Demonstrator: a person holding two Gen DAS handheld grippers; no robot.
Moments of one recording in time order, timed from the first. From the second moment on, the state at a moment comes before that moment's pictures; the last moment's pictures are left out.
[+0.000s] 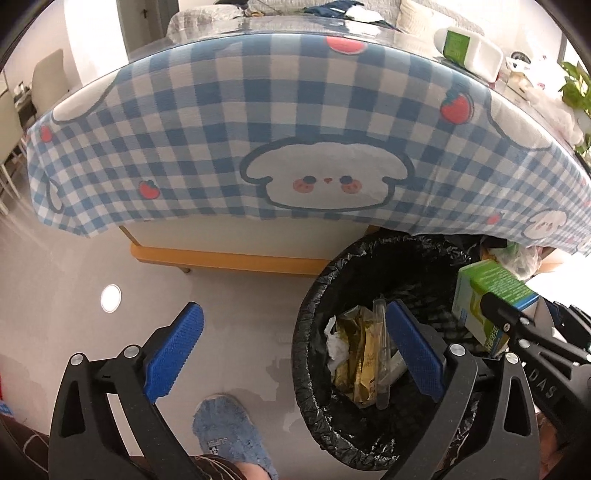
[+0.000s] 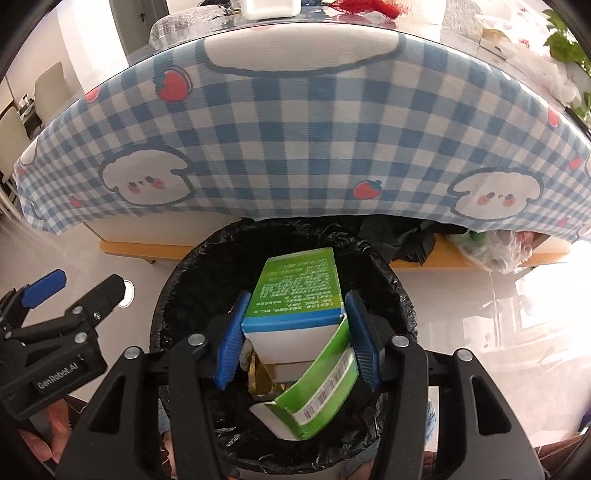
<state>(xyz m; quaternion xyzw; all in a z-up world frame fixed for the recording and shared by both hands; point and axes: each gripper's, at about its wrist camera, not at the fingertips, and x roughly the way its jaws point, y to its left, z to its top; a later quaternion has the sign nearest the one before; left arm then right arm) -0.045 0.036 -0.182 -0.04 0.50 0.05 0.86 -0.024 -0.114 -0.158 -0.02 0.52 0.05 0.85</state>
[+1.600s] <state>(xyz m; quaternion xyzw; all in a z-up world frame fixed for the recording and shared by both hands) -0.008 -0.014 -0.035 -0.01 0.45 0.00 0.89 0.023 -0.204 0.013 0.00 0.40 -0.02 0.92</state>
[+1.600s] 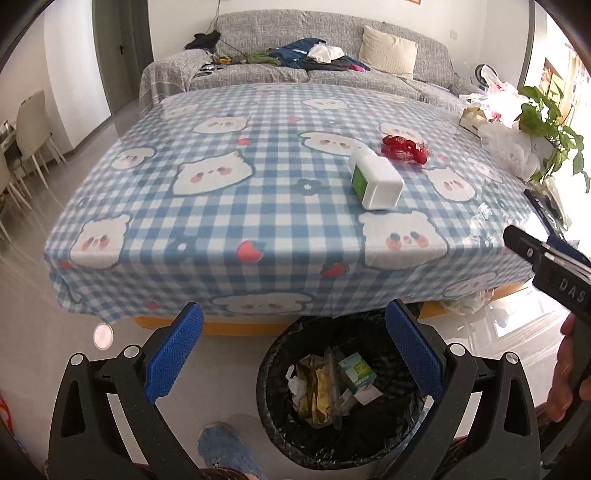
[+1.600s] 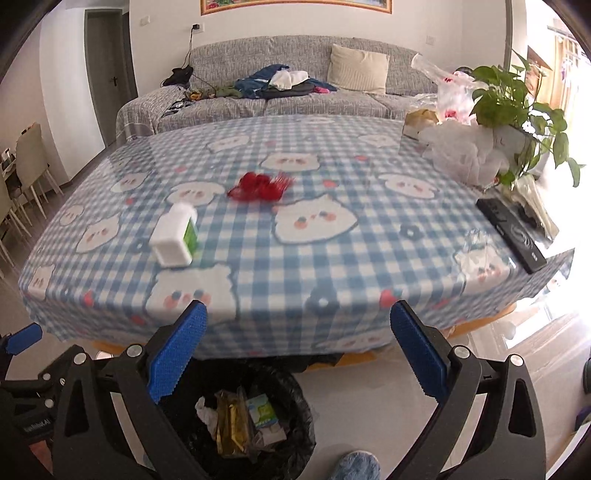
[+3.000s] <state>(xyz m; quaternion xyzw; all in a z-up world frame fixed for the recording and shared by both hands) 0.154 -0.082 -0.069 0.02 0.50 -0.01 0.87 0.196 -0.214 0.003 0.02 0.43 0.00 0.90</state>
